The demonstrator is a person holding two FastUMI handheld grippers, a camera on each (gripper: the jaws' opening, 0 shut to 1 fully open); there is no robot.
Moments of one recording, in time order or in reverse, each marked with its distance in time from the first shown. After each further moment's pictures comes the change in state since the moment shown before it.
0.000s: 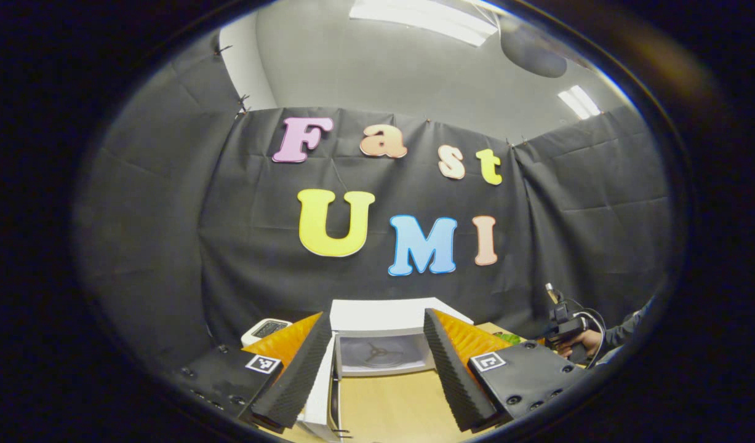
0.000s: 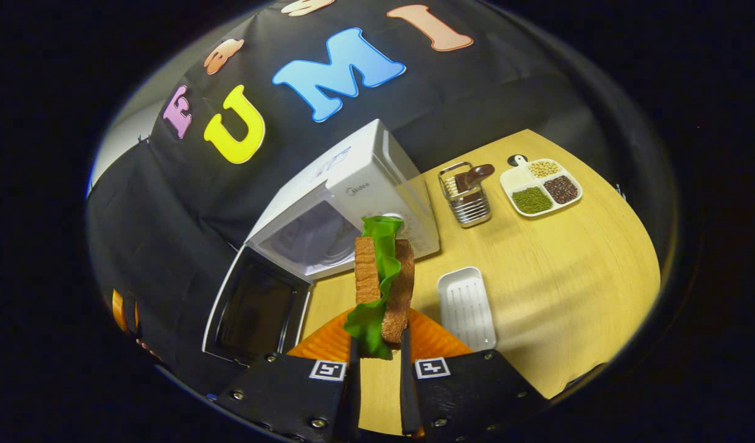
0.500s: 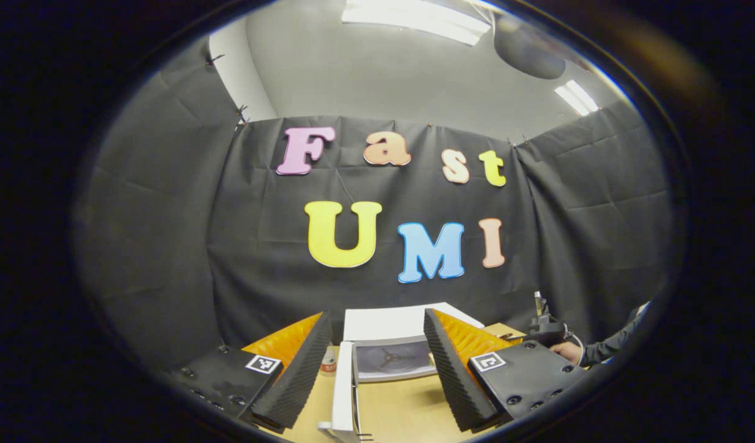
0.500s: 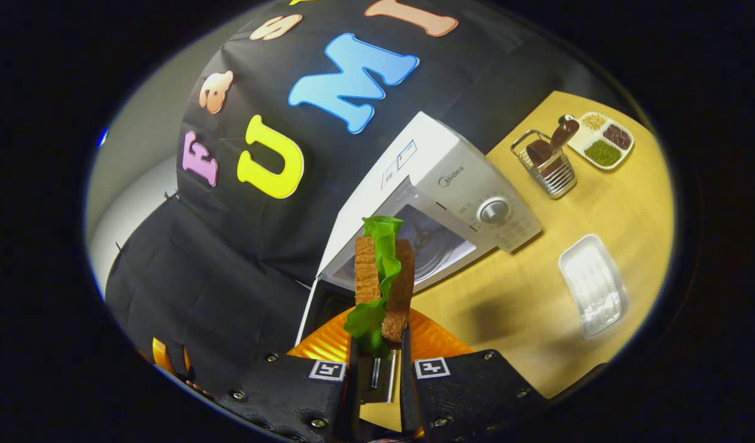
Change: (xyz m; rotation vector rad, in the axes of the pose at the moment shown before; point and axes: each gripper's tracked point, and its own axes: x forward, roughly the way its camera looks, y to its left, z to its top) left arm -0.007 0.021 0.027 0.041 -0.009 0.021; right arm 0.073 0.103 0.006 0.316 -0.078 0.248
